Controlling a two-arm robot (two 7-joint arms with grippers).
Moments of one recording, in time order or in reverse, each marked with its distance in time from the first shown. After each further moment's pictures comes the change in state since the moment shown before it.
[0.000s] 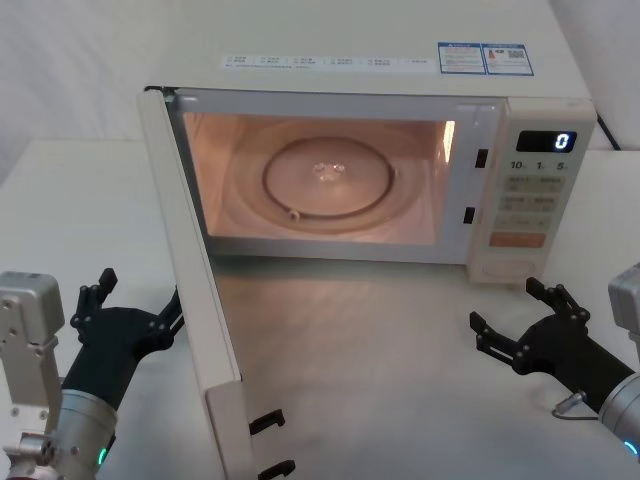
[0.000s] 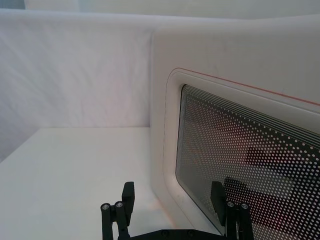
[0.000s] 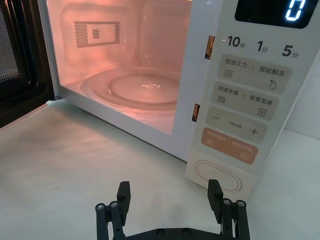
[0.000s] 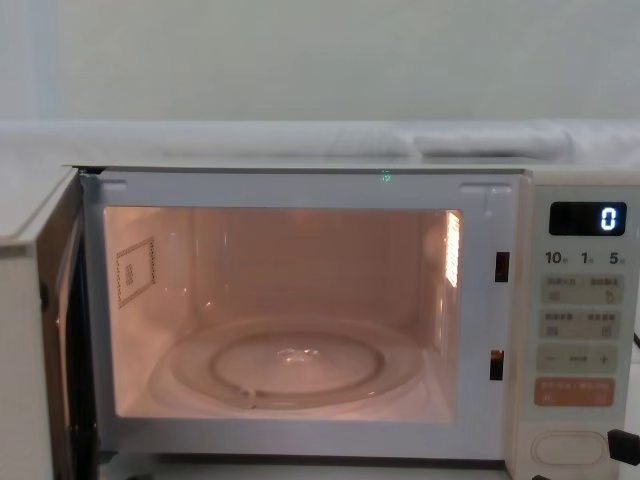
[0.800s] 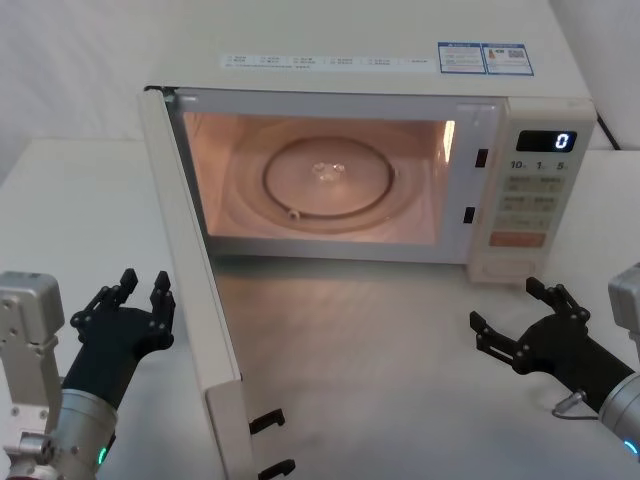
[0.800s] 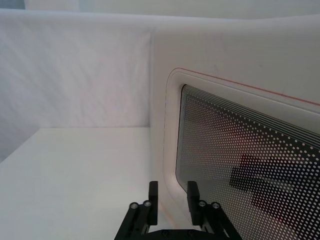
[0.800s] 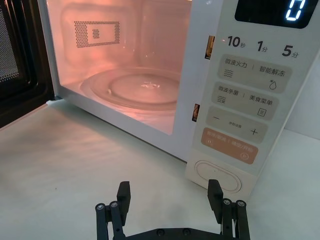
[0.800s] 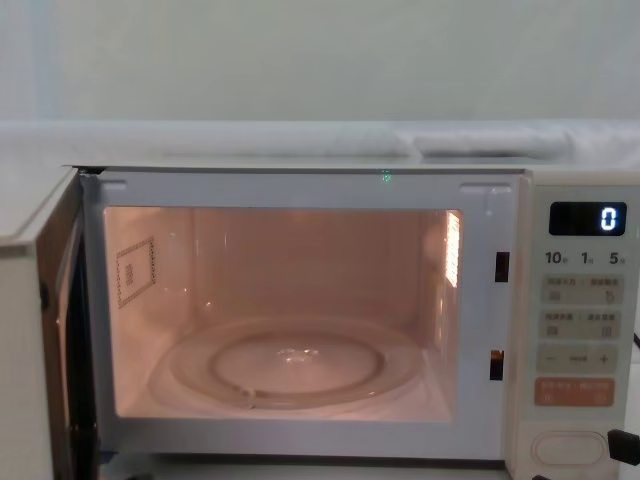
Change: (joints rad) left arm 0.000 0.000 0.000 0.000 0.000 0.000 0.000; right arm 0.000 0.000 0.000 0.000 0.000 0.000 0.000
